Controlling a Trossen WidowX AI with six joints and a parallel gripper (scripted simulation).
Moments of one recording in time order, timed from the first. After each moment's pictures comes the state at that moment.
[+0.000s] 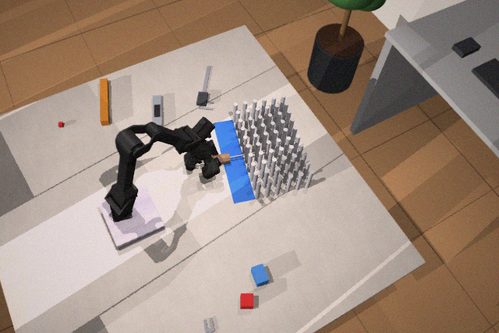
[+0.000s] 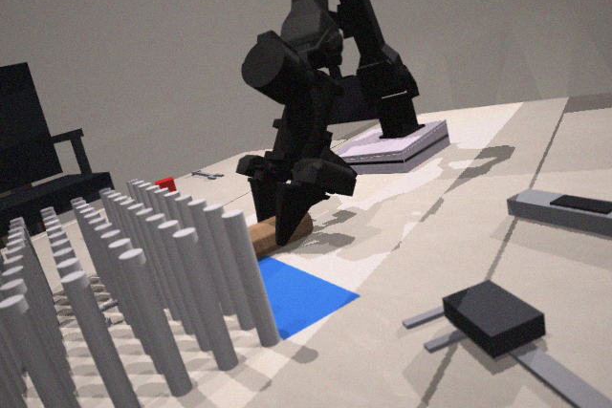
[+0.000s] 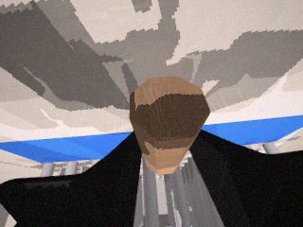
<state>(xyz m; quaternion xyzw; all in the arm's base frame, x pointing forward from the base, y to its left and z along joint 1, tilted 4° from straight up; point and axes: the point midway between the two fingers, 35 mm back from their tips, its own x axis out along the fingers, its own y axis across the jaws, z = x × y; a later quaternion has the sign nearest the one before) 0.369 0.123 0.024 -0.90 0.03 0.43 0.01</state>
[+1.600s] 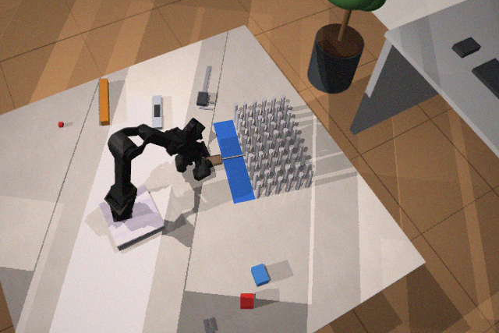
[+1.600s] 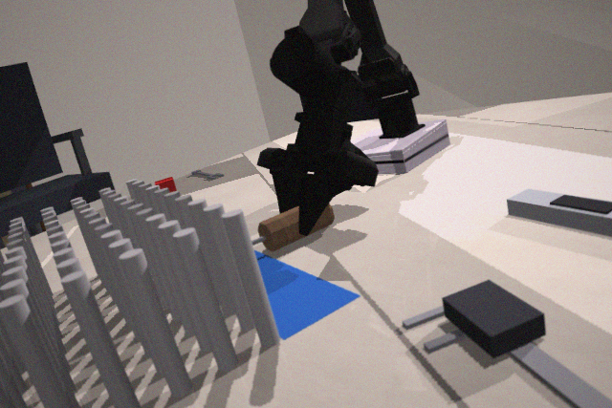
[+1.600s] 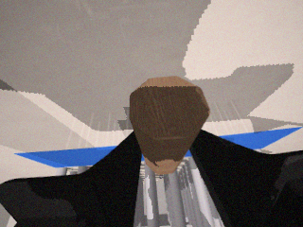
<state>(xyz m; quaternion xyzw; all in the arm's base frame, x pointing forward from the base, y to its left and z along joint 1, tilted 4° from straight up) 0.336 0.126 0.021 -0.90 0.03 0.43 0.01</state>
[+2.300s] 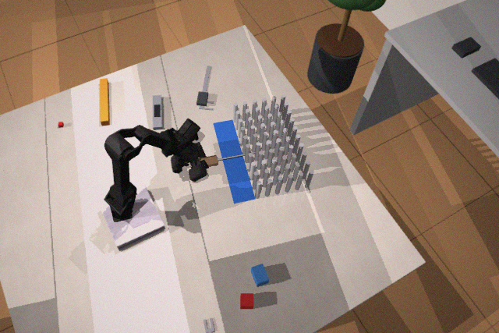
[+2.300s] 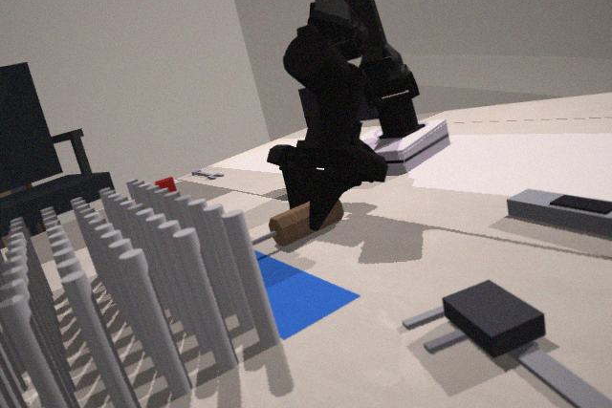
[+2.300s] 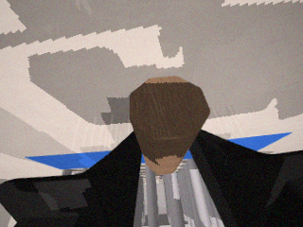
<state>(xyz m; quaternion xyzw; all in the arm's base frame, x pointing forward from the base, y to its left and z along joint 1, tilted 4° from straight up) 0.321 0.127 0.019 -0.90 0.03 0.43 0.01</state>
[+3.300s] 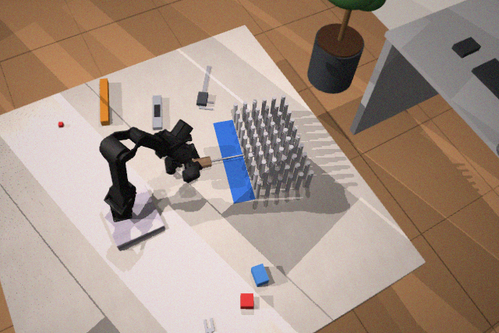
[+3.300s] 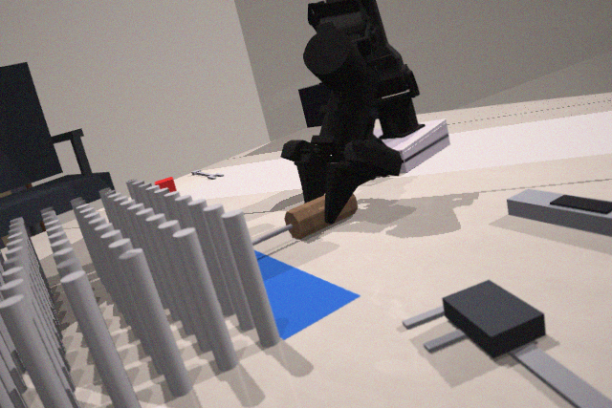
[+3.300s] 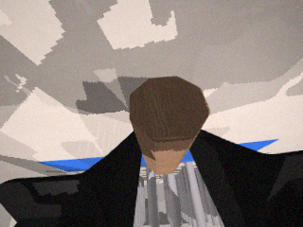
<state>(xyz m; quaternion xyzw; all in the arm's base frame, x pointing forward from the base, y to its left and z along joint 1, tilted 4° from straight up) 0.298 0.128 0.017 -0.90 0.03 0.43 0.01</state>
